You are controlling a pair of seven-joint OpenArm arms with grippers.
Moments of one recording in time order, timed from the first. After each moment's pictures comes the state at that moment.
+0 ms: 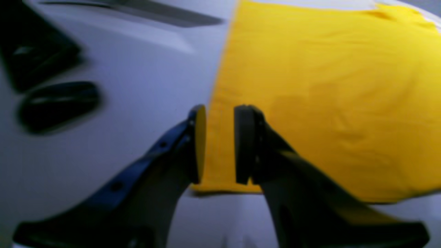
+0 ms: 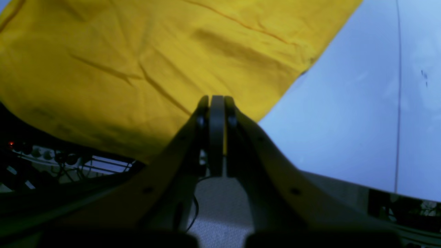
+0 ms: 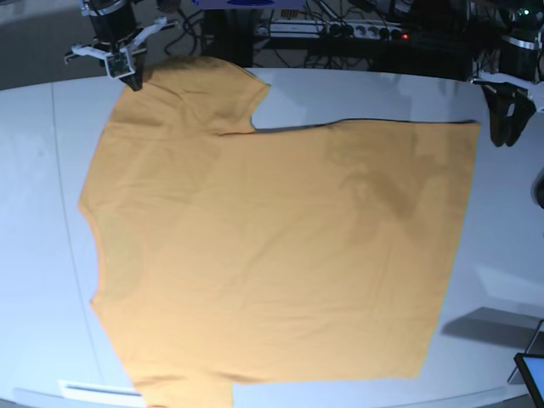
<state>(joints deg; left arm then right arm) 46.6 -22.0 -41.2 102.4 -39.4 -27.8 0.9 -51.4 11.9 -2.9 111.6 -2.5 1.6 -6.8</state>
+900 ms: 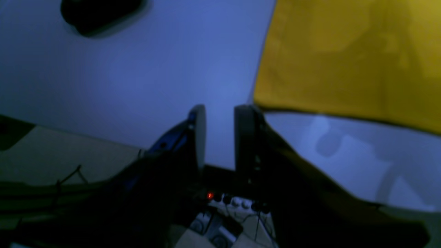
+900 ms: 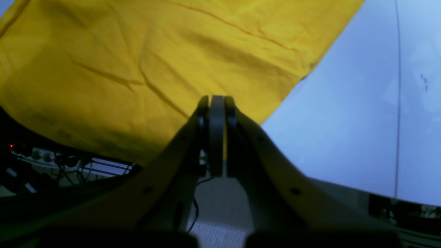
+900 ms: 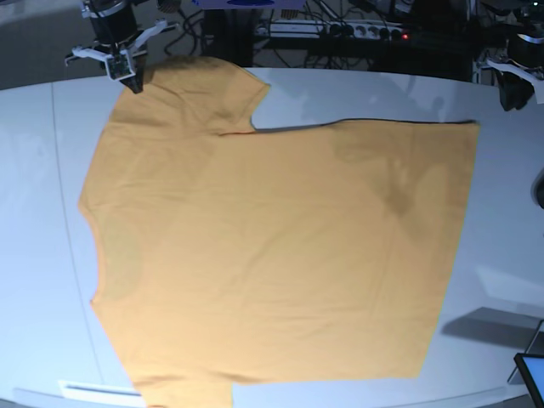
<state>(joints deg) 34.1 -10.5 -60.6 102.1 -26.1 -40.0 30.4 -50.9 11.9 -2.9 111.6 -2.5 1.6 -6.8</state>
